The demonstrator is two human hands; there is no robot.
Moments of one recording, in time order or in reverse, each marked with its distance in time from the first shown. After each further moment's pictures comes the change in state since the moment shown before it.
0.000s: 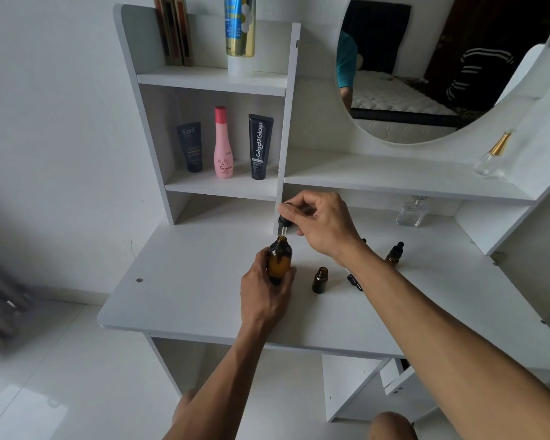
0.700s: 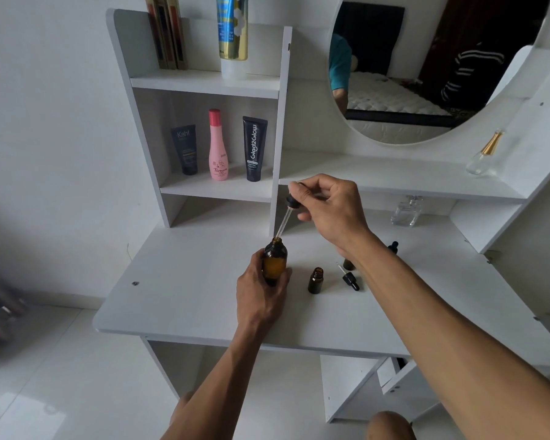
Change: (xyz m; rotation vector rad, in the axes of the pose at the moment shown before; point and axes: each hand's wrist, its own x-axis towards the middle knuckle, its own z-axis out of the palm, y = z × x) left_hand 0.000 0.000 -0.001 0.006 -0.003 -0.007; right_hand 0.003 -0.012 -0.017 0.219 0.141 0.063
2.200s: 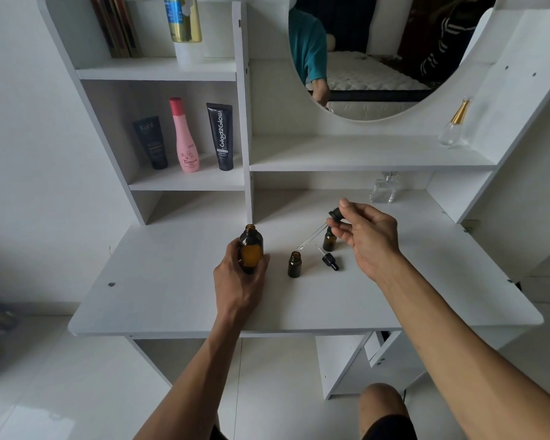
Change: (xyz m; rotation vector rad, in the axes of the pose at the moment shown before) left_hand -0.003 0.006 -0.001 0.036 0.011 -0.005; right_hand -0.039 0.070 -0.077 0.465 0.340 0.347
